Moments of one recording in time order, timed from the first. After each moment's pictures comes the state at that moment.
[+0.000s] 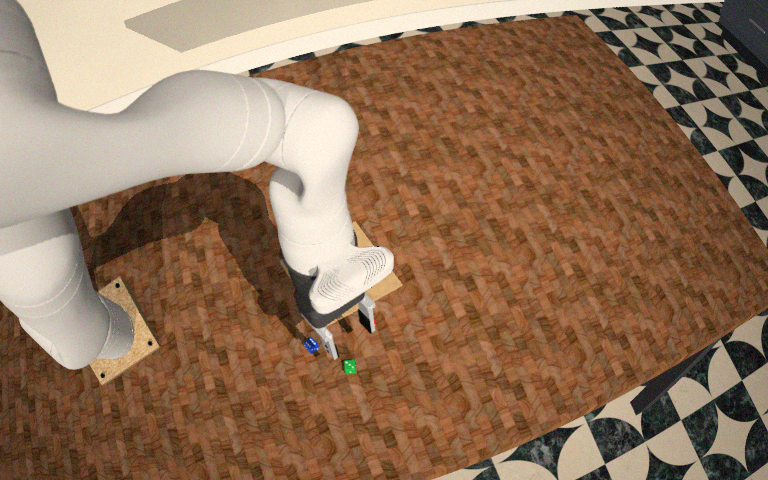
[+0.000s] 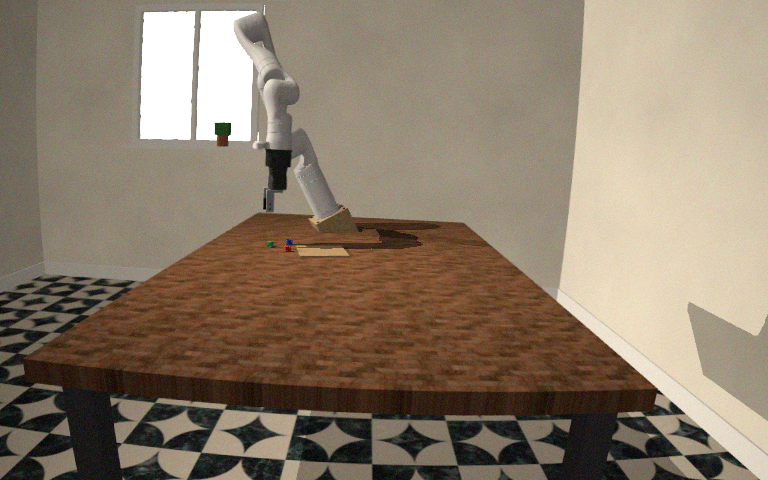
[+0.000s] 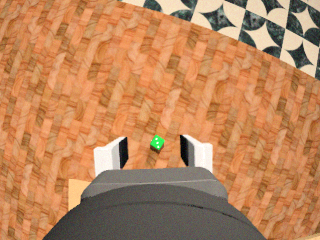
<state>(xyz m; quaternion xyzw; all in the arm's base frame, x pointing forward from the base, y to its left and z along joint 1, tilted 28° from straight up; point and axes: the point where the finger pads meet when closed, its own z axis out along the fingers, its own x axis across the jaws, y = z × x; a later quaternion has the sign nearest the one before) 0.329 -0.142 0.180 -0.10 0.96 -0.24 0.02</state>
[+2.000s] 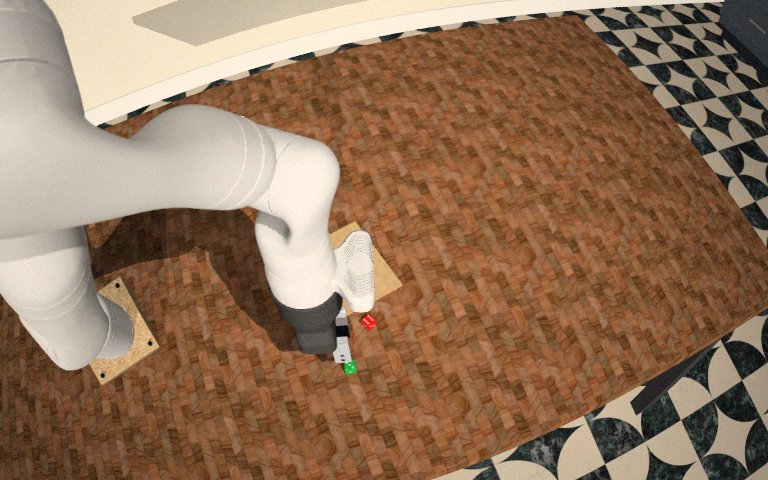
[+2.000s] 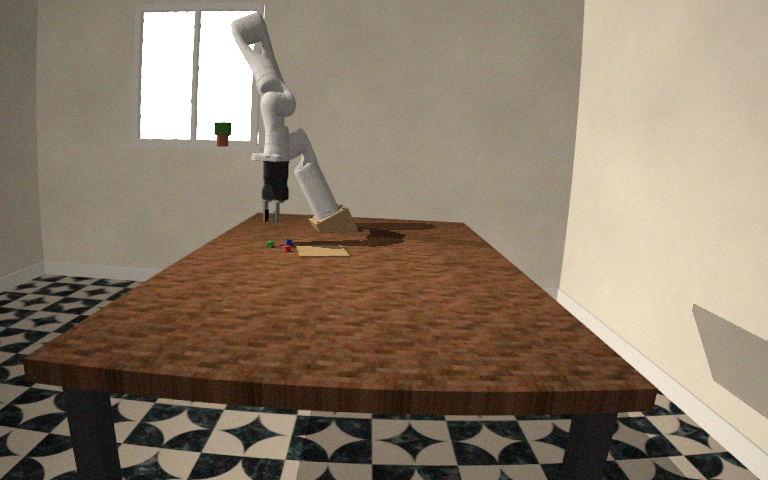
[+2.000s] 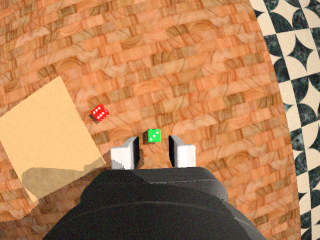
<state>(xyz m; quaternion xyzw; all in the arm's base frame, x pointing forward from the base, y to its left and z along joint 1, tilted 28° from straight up) 0.323 -0.149 0.145 -0.54 0.81 -0.22 -0.10</state>
